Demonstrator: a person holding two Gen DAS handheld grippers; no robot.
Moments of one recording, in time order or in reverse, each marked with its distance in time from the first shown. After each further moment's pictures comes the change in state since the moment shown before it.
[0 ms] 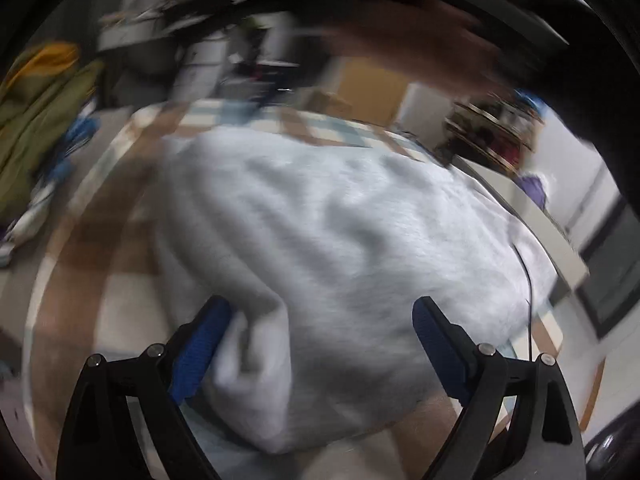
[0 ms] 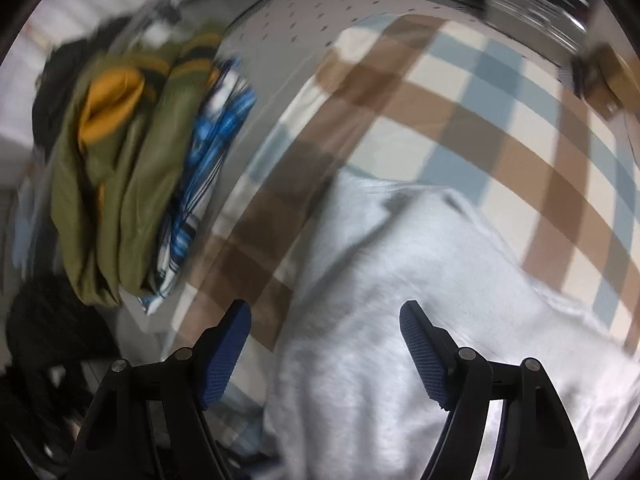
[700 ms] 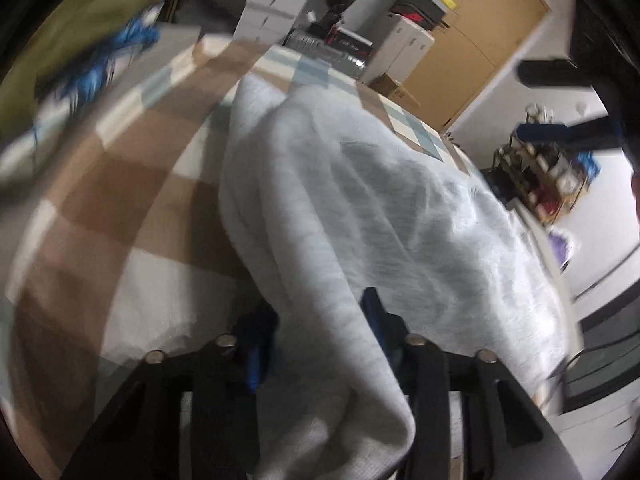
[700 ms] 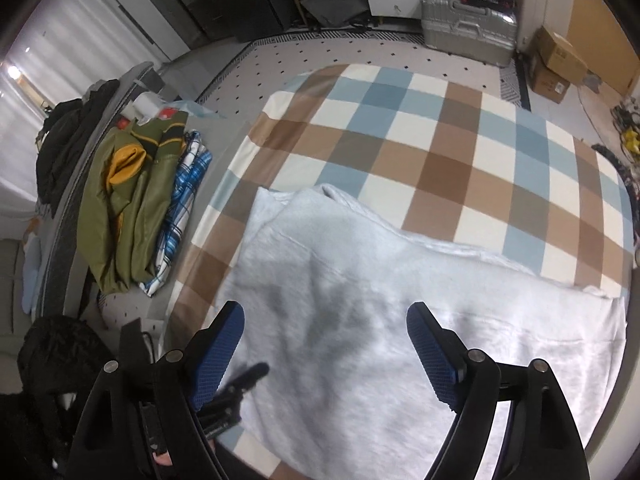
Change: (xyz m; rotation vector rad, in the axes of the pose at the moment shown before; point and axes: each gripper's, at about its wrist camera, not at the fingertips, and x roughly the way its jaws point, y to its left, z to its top) left arm 0.030 0.035 0.010 -0.201 0.078 0.047; right arm -0.090 -0.081 -0.068 0.099 -0.158 0.014
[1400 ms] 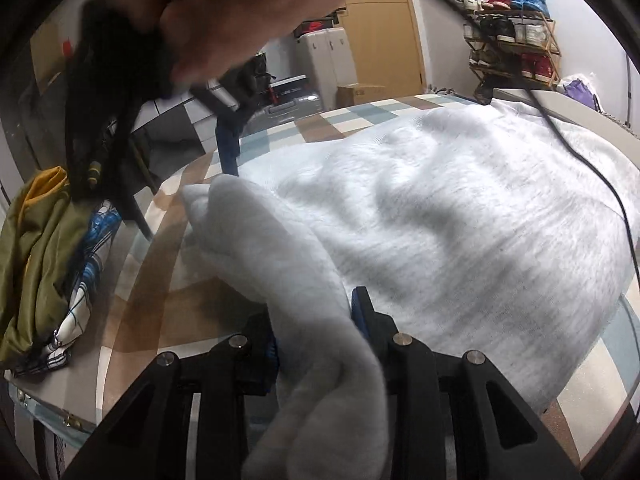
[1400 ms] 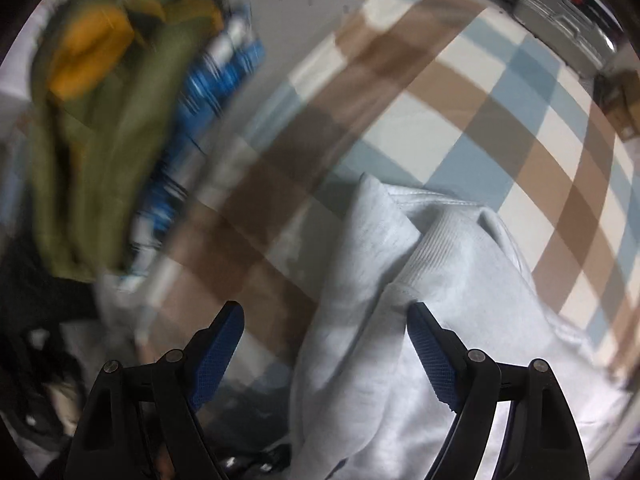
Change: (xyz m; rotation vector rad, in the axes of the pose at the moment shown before) left arm 0.004 -0.074 -0.041 0.581 -0.156 0.291; right arm 0.154 0.114 0.046 -0.281 0.362 -0.140
